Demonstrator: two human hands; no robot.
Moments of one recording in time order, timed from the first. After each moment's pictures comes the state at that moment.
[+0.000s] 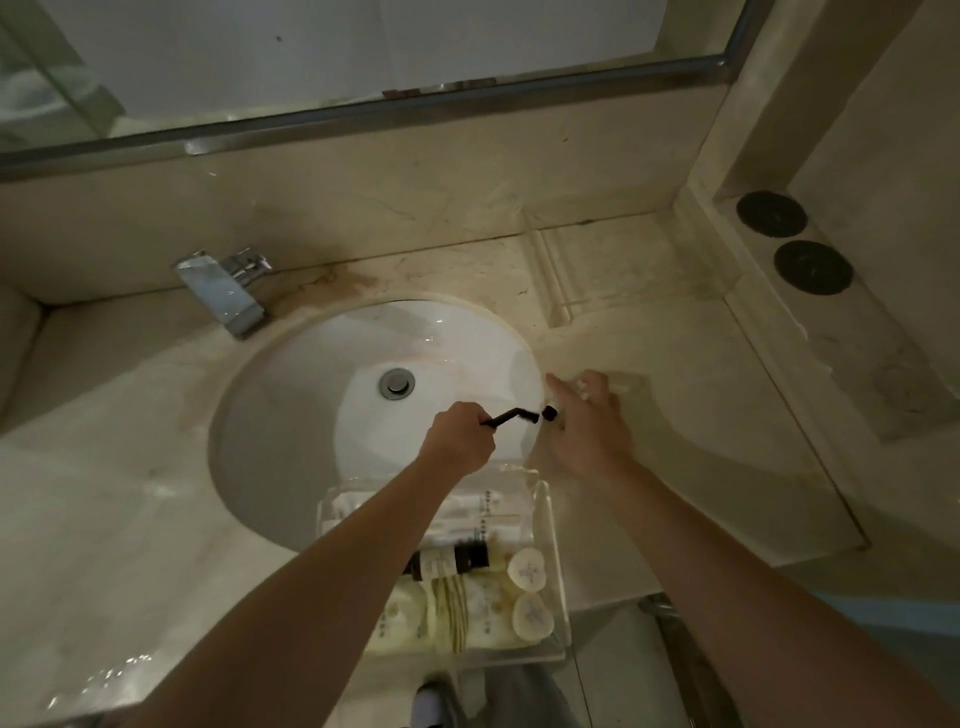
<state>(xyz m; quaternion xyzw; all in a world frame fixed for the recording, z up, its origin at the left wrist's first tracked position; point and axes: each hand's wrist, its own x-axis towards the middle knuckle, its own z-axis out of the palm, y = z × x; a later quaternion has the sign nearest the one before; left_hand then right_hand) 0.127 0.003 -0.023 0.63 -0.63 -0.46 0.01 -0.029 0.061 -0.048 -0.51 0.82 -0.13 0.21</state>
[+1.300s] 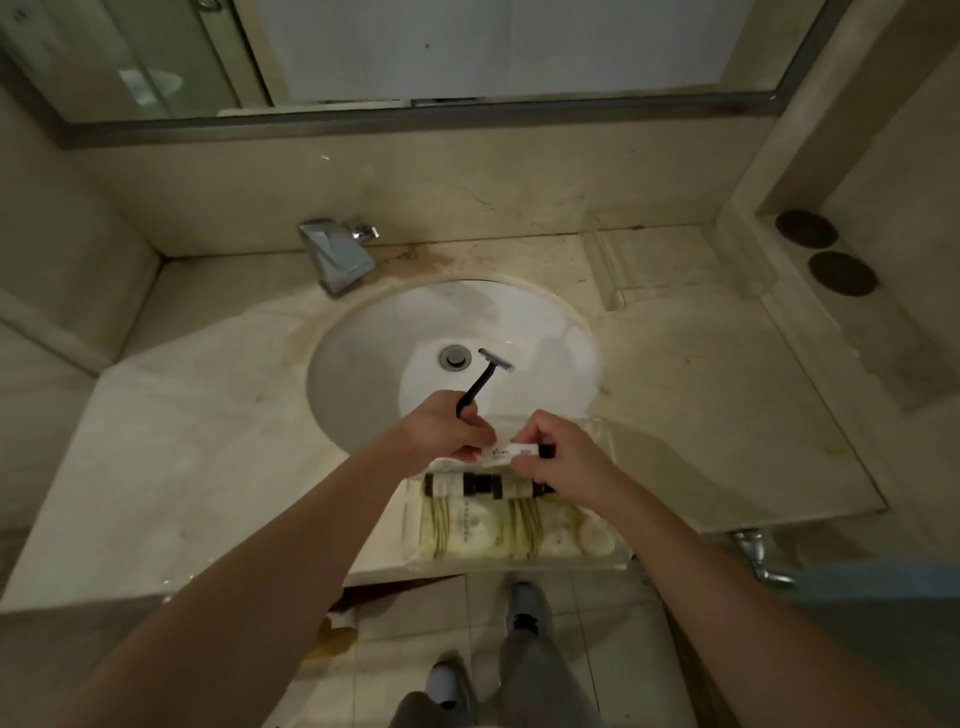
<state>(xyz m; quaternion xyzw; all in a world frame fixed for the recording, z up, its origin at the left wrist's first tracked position) 0.271 0.058 0.029 0.51 -0.56 -0.65 0.11 0.100 0.139 0.005 -0.53 0.65 -0.28 0.47</state>
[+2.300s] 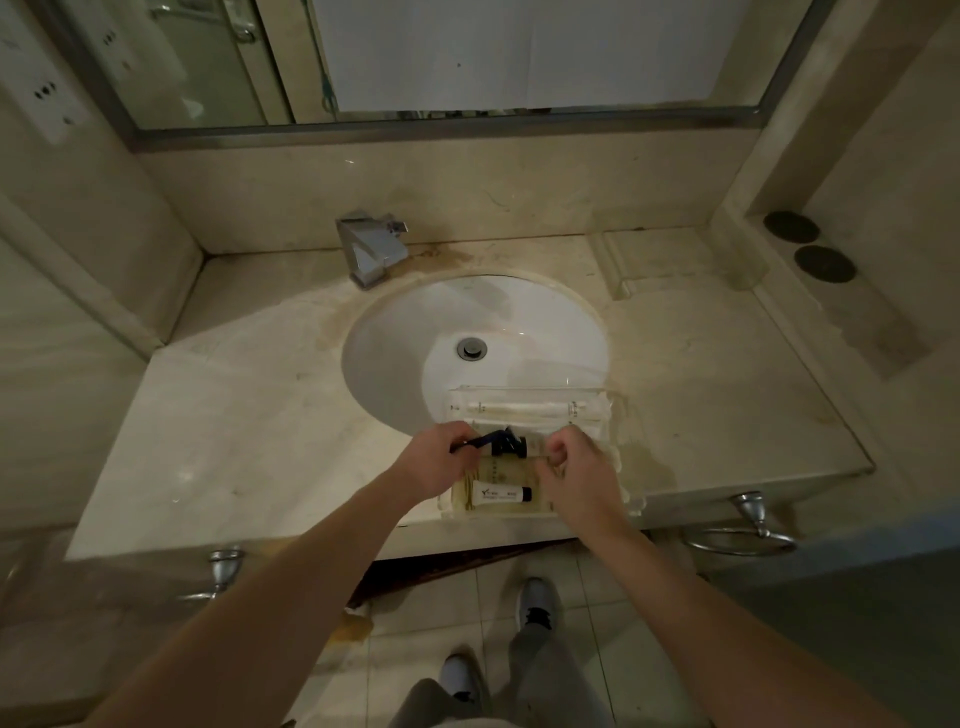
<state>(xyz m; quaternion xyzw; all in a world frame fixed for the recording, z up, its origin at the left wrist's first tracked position) 0.330 0.126 0.009 0.54 -0.71 -0.45 0.06 0.149 0.207 -0.023 -0.54 0.75 -0.30 0.22</state>
